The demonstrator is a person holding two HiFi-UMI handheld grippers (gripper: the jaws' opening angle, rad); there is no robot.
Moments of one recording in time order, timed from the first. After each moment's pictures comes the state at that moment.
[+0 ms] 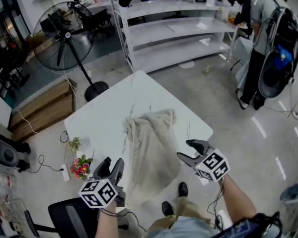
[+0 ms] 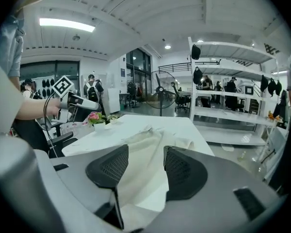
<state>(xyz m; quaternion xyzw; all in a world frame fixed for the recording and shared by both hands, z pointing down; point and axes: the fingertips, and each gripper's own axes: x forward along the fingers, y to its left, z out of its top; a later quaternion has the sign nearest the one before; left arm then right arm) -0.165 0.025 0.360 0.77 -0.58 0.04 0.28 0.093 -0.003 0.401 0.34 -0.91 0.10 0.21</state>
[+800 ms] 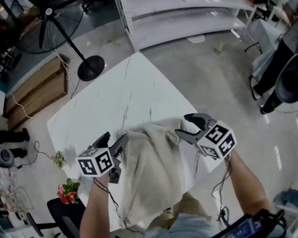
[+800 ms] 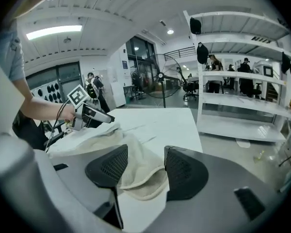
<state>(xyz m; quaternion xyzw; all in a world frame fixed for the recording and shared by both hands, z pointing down) -0.138 -0.208 0.470 0.75 -0.53 0.14 0.36 0.092 -0.228 0.449 0.26 -0.92 0.15 0.25</state>
